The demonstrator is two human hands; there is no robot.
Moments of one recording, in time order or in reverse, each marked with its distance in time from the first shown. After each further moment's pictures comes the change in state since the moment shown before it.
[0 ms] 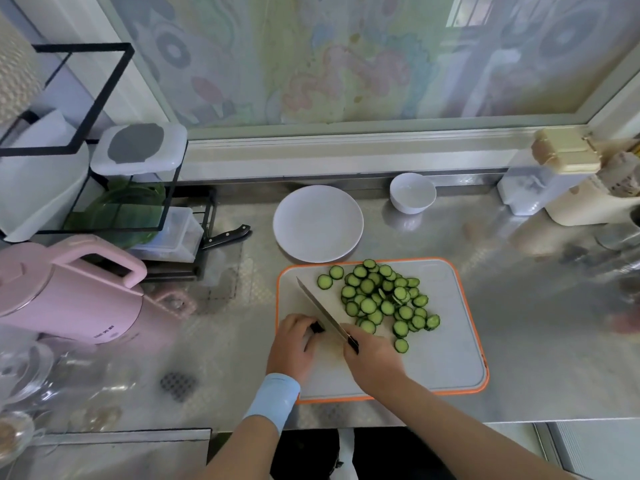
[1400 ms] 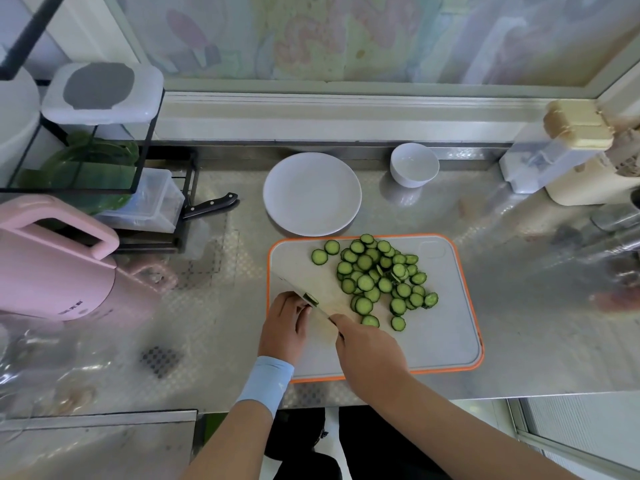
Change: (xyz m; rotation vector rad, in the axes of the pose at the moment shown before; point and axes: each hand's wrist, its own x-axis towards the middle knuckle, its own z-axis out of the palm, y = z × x) left_hand 0.001 -0.022 0.016 -0.009 0.211 0.188; right_hand -0.026 -0.021 0.004 -0.349 -0.020 -0.063
